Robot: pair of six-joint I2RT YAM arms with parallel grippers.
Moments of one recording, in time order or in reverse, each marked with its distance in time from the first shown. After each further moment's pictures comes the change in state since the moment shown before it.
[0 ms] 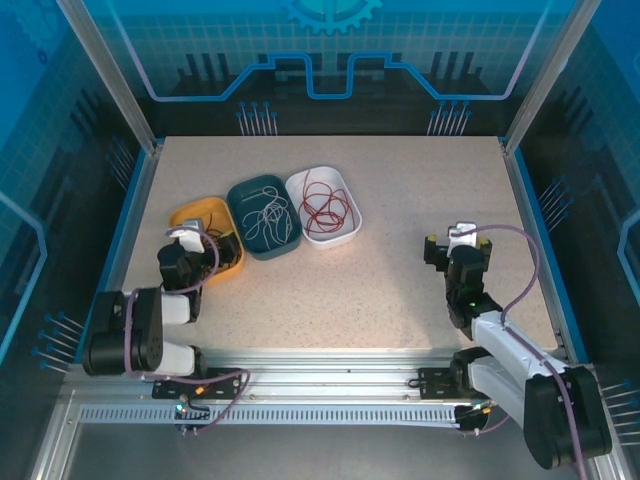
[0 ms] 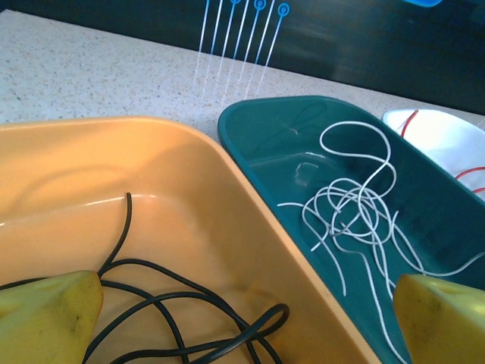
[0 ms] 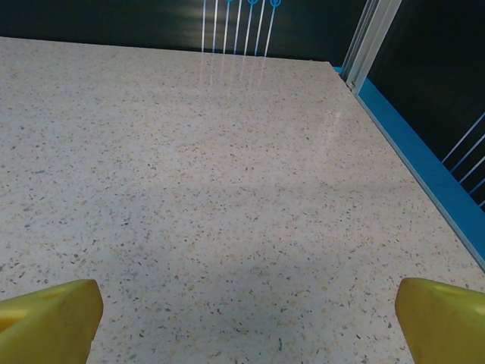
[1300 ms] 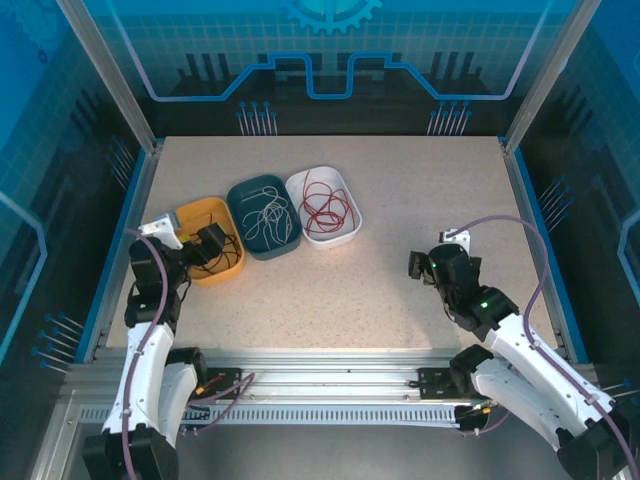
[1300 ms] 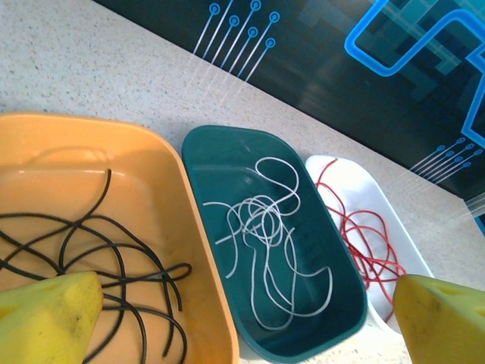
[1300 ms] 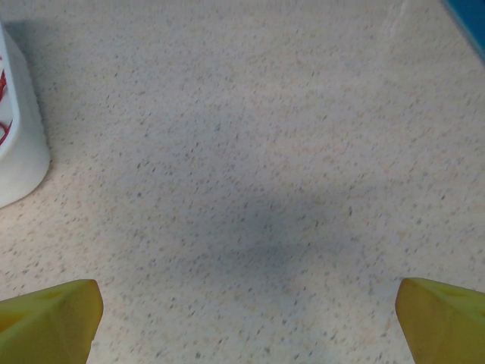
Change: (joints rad) left arm 0.033 -0.746 0.233 -1.051 0.034 -0.247; right arm 0.322 -0.207 0.308 -0.857 0.114 0.414
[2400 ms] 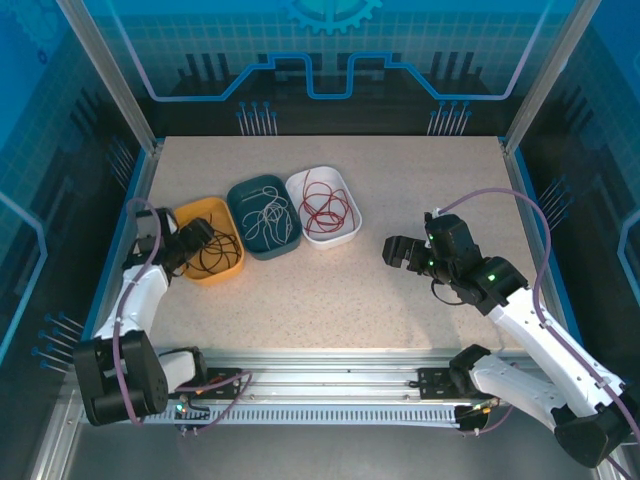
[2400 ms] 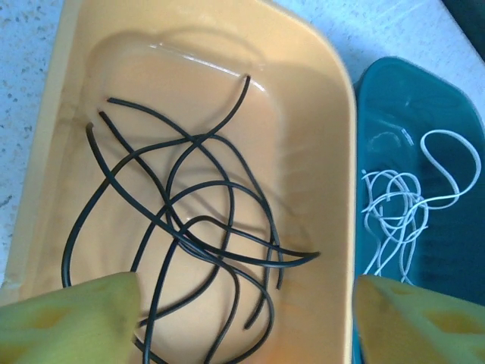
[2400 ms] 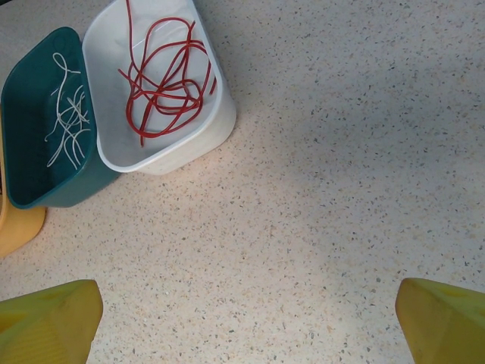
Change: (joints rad) left arm 0.056 0.451 0.246 -0.256 -0.105 -0.122; right arm 0.041 0.163 0.360 -0.268 -0.417 0.246
